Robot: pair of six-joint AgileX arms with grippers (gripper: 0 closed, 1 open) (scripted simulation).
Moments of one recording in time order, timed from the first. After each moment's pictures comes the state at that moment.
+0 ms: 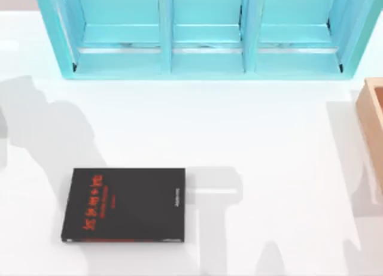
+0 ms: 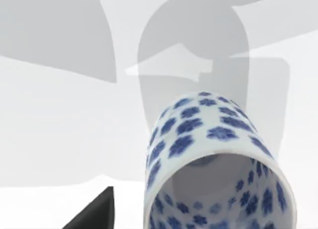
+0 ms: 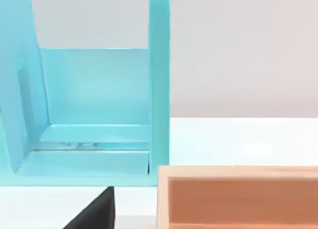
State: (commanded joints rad) left arm 0.38 2.47 2.23 -1.34 0.01 1.99; right arm 0.00 0.00 0.00 0.00 0.00 0.00
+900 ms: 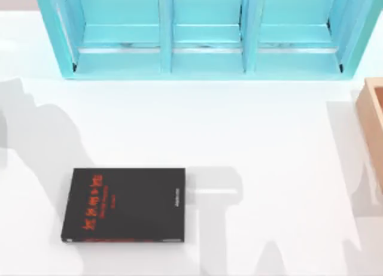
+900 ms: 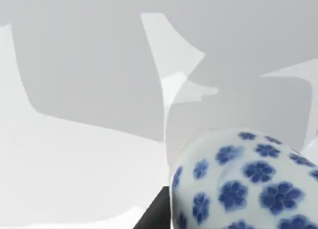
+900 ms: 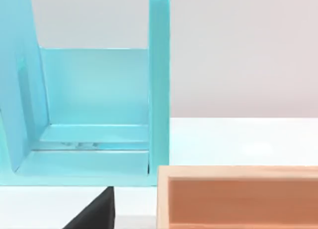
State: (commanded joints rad) left arm 0.39 2.45 2.09 -1.21 0.01 1.99; right arm 0.00 0.00 0.00 0.00 0.00 0.00
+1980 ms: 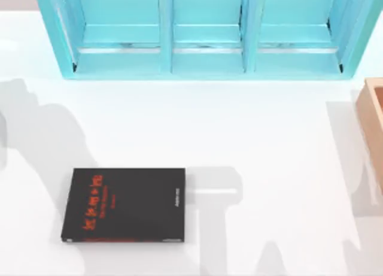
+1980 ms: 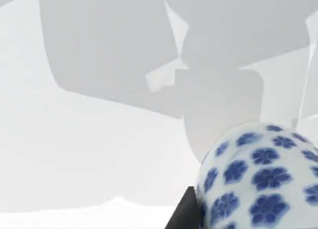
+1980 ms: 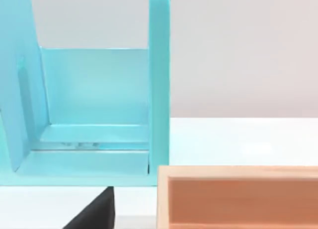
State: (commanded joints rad) left arm 0.38 2.45 2.13 -1.25 0.00 2.00; right arm 0.00 0.00 0.00 0.00 0.00 0.00
